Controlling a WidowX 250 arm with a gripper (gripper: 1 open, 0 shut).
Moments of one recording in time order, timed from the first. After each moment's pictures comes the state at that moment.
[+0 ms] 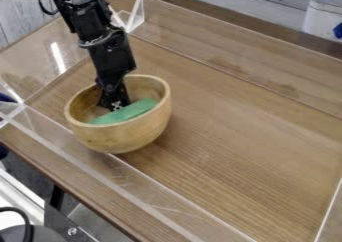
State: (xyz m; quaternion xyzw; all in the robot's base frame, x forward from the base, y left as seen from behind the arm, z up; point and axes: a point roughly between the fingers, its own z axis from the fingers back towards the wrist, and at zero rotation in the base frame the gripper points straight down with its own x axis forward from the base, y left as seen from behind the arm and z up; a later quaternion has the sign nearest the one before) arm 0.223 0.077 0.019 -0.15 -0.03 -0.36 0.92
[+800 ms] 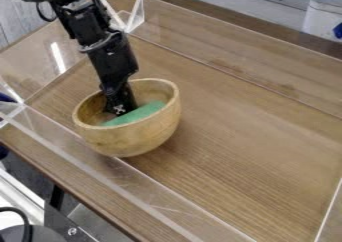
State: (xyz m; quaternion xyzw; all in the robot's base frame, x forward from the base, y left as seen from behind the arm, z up) arm 0.216 0.067 0.022 -0.20 -0.04 -0.37 0.91
